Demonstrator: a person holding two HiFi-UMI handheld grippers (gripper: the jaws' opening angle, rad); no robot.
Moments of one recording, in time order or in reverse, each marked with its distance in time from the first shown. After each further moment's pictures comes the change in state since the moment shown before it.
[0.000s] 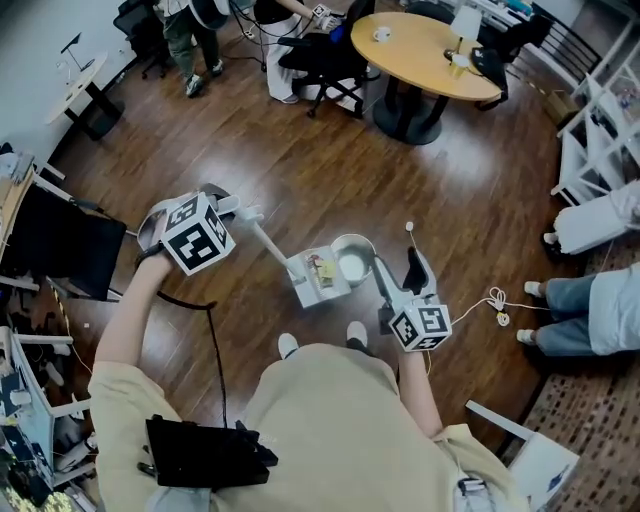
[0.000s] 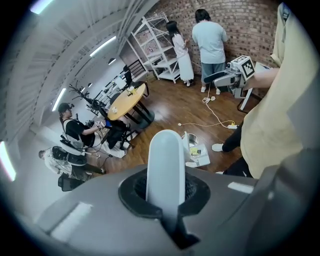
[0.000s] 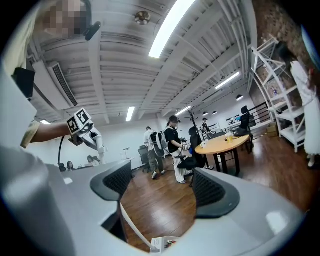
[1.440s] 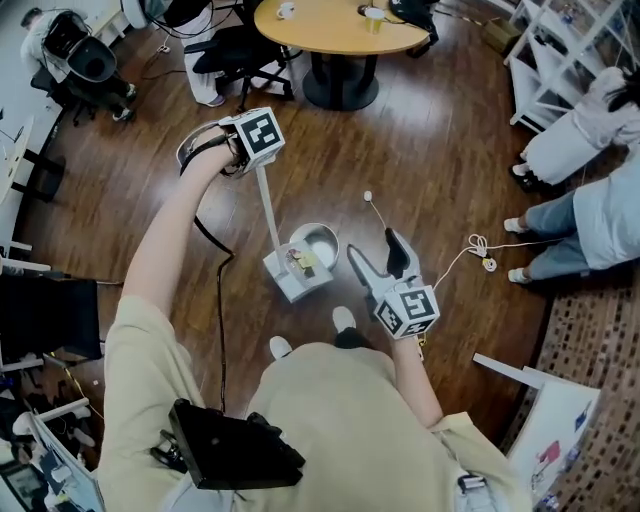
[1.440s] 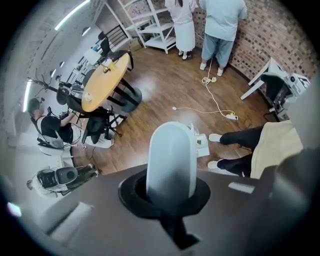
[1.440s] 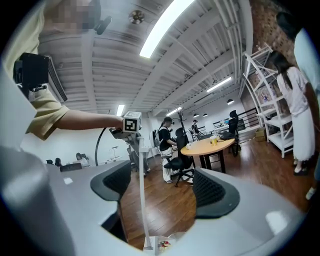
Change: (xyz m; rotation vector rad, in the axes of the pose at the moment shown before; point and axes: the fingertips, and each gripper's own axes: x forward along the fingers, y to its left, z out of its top) left arm 0.223 0.077 0.188 0.061 0.370 -0.225; right arm -0.012 -0.102 0.011 -0.023 0.007 -0.106
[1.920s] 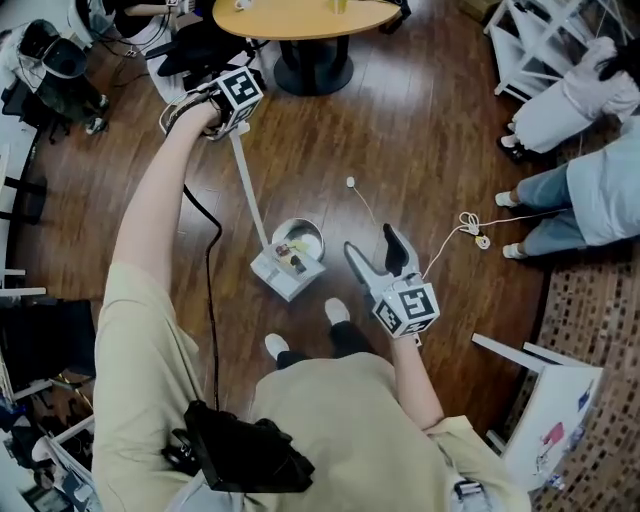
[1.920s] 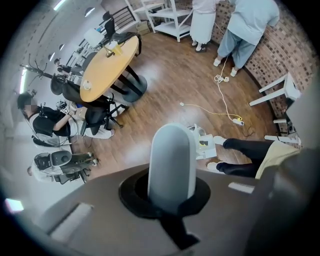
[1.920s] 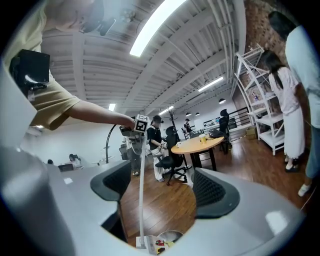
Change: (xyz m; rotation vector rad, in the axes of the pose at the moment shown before) left arm 0.041 0.079 0.084 -0.104 0.143 -0.038; right arm -0.008 -0.073 -0.007 0.031 0.014 -0.088
